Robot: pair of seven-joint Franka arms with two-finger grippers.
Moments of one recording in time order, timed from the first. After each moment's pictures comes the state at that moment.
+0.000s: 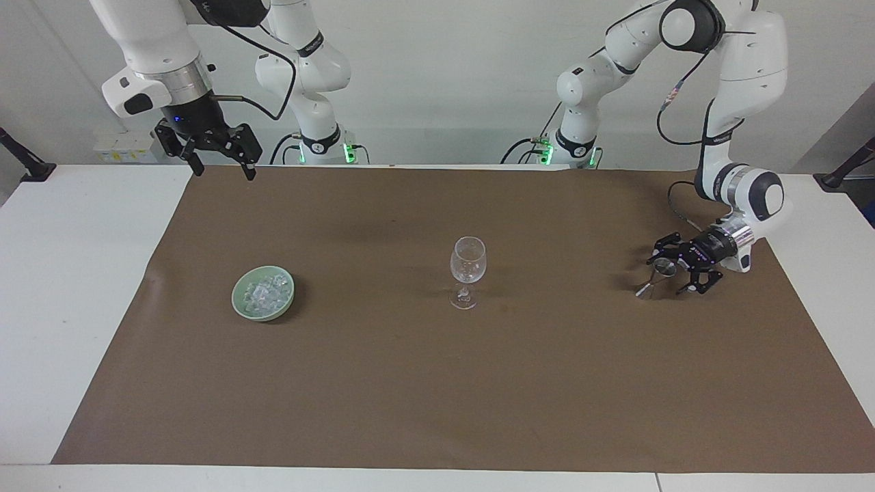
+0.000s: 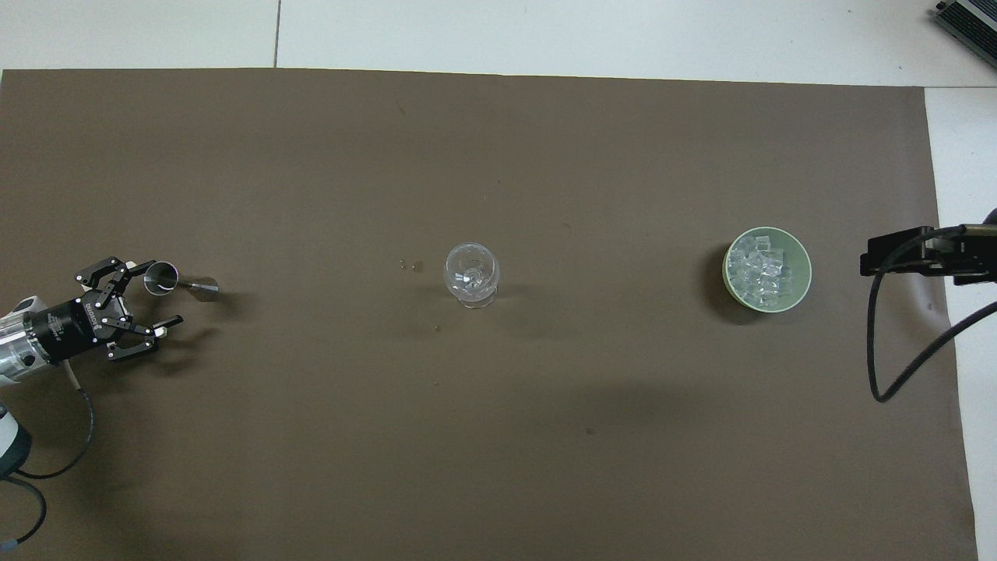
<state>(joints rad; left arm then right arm) 0.53 0.41 -0.01 -2.15 -1.35 1.72 -0.57 0.06 -0.07 -0.07 -1.62 -0.01 1.58 0.11</state>
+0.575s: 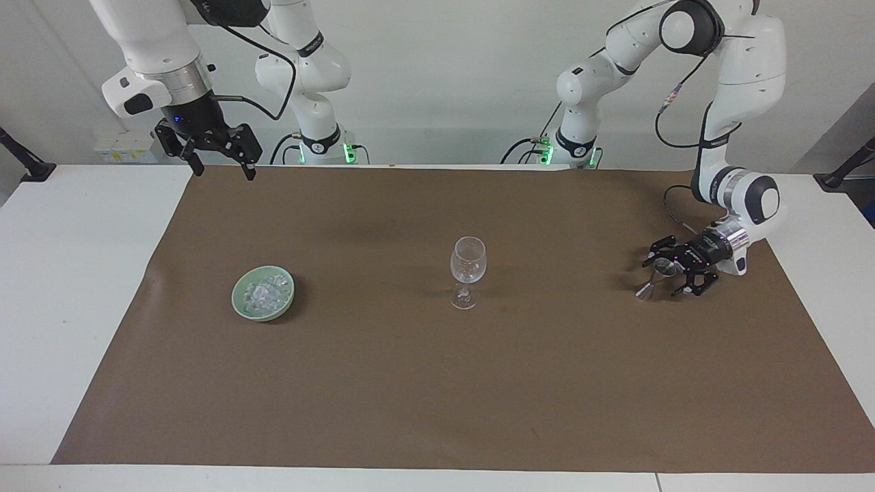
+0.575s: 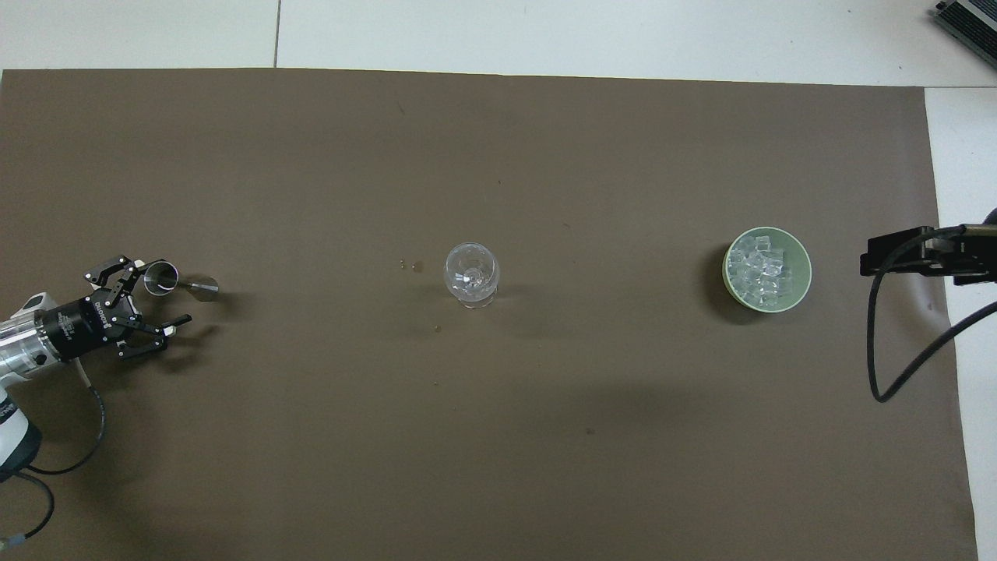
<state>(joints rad) 0.51 0.42 -0.01 -2.14 -1.36 1.72 -0.50 0.06 -0.07 -0.07 -1.62 -0.01 1.58 0.11</state>
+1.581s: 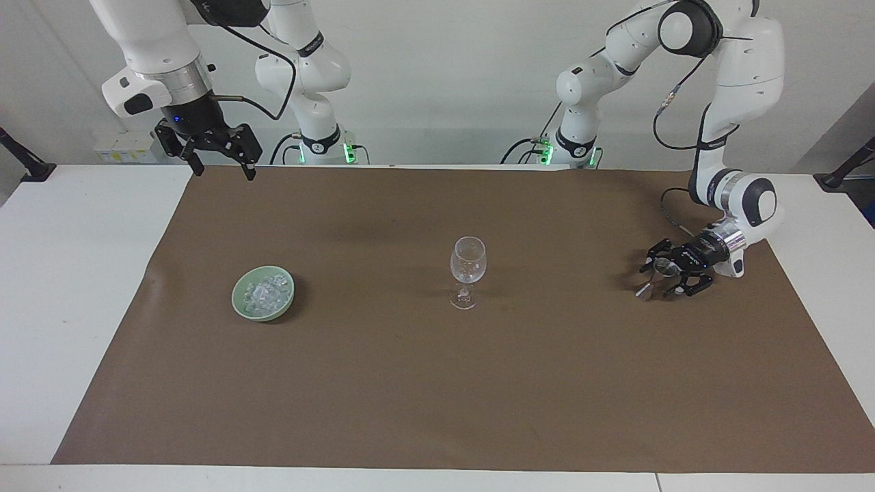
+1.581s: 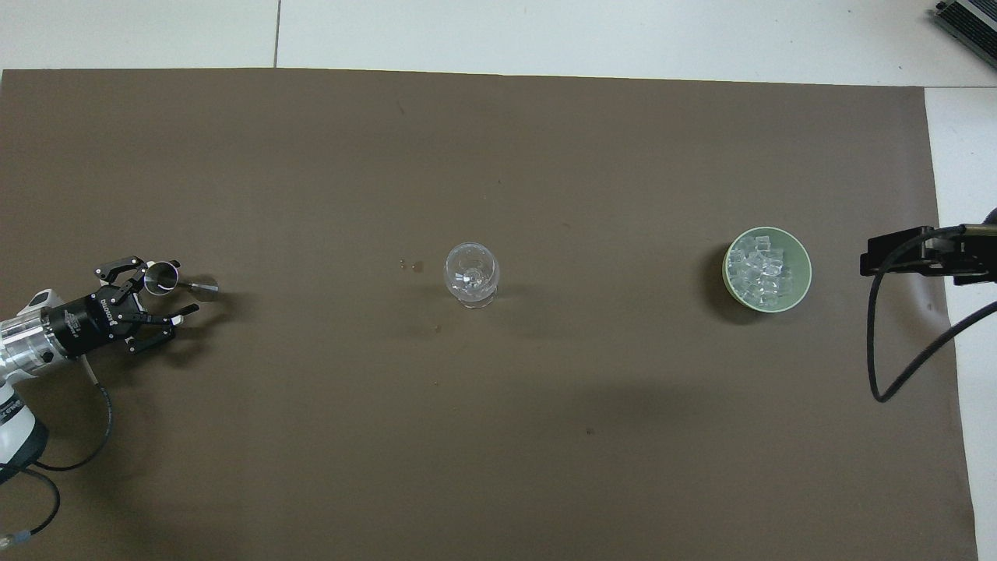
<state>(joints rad) 0.50 0.43 -0.01 -2.14 -1.38 1.71 -0.48 0.06 -0.07 -0.07 -1.62 -0.01 1.58 0.11</state>
